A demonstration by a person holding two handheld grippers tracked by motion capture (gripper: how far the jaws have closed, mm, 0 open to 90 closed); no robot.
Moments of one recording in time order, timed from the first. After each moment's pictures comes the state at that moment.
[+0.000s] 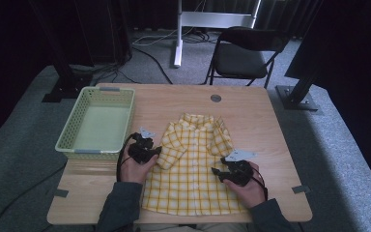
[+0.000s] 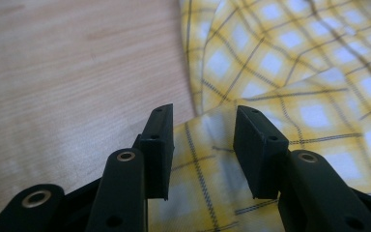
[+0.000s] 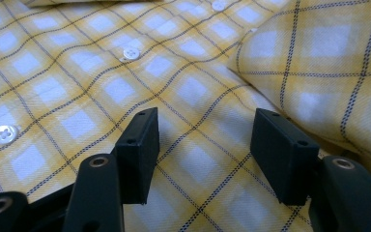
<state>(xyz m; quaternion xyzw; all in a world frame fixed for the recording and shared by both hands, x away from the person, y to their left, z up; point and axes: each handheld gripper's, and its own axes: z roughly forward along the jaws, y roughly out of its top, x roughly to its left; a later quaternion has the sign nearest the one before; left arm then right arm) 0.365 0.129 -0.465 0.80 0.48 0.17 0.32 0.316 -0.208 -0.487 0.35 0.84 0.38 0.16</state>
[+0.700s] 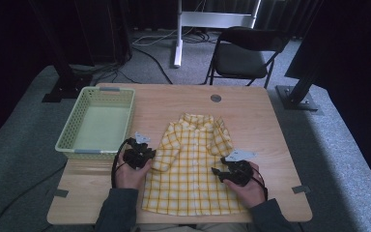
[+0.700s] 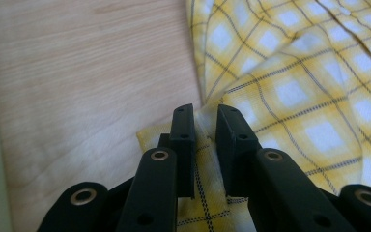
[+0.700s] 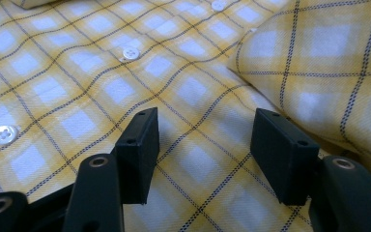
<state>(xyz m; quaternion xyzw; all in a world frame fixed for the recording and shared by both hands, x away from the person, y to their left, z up) 0.343 0.143 -0.463 0.79 0.49 0.17 0.32 0.316 -0.208 -0.487 0.35 0.84 0.38 0.16</state>
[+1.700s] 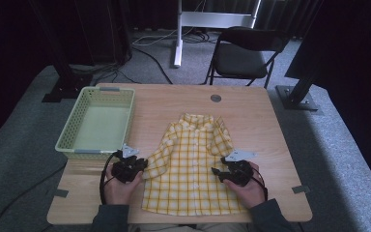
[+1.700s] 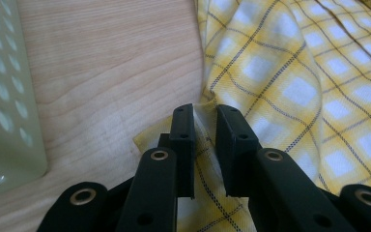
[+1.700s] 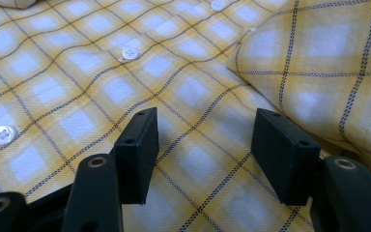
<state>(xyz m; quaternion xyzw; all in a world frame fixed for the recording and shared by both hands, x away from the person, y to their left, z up) 0.301 0.167 -0.465 0.78 0.50 0.16 0.34 0.316 -0.208 -0.487 0.35 0.84 0.38 0.16</state>
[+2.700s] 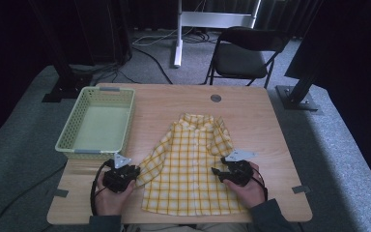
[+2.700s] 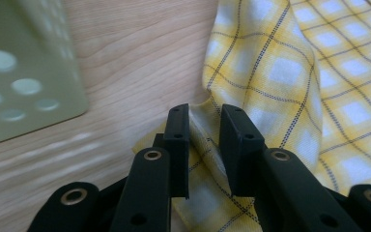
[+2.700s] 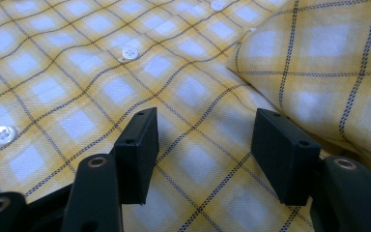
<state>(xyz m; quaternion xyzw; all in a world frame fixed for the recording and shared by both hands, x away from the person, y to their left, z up) 0.275 0.186 -0.469 0.78 0.51 0.19 0.33 0.316 -0.208 -0.487 0.35 0.84 0.38 0.16</state>
